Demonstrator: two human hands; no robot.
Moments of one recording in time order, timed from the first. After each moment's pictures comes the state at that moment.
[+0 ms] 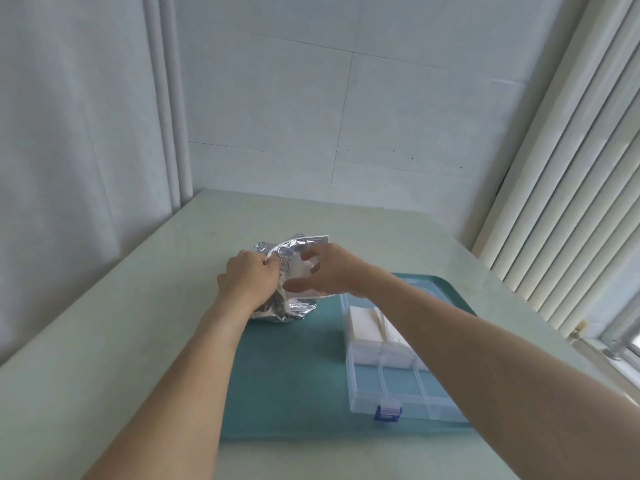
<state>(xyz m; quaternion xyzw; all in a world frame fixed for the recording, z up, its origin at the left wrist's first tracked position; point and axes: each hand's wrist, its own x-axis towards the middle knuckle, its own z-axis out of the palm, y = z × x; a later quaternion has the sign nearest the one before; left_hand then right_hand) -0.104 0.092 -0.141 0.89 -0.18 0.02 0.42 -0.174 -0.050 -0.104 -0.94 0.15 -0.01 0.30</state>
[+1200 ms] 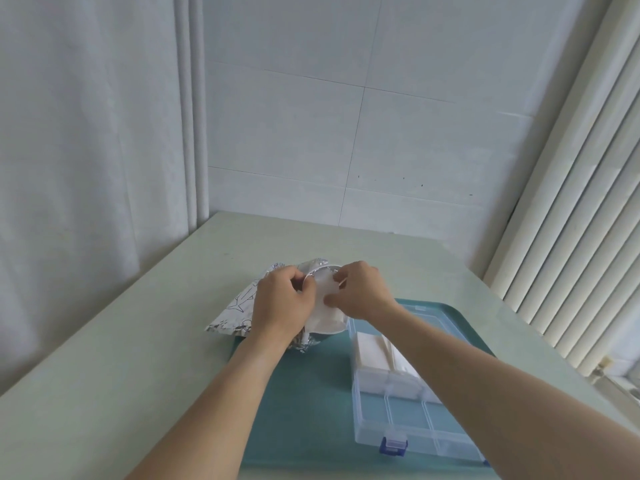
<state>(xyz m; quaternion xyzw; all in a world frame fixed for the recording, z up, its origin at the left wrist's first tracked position) -0.139 0.069 -0.138 0.80 -0.22 0.14 0.55 -0.188 -0.058 -0.099 -0.93 0.24 -0.13 0.26</state>
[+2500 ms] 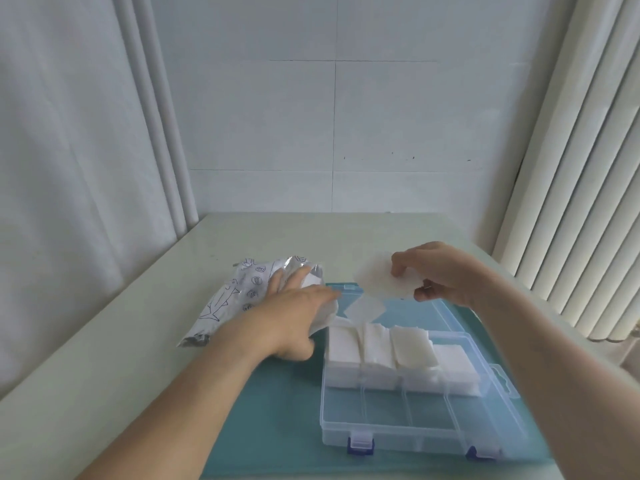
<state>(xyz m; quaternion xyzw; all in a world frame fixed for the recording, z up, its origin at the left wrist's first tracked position) -0.185 0.045 -0.102 0.89 -0.45 -0.05 0.04 -0.264 -0.180 -0.074 -0.79 0.27 -0.09 0.54</state>
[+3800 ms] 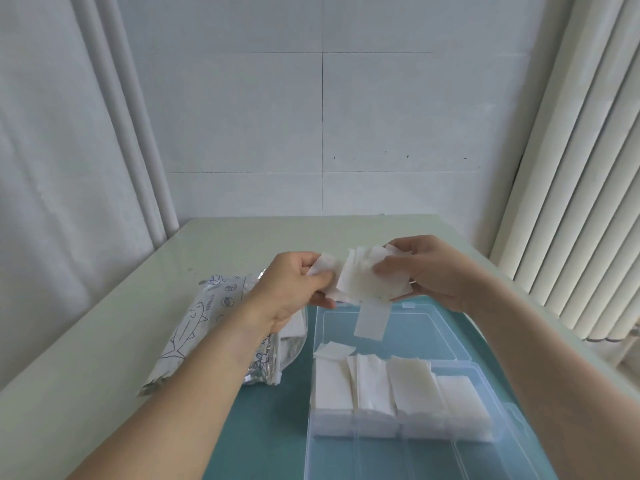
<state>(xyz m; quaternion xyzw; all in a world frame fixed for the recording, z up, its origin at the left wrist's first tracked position) -0.127 -0.015 -0.098 0.67 -0.28 -0.22 0.65 -0.237 -0.200 -0.074 -0.78 0.13 -0.12 0.60</state>
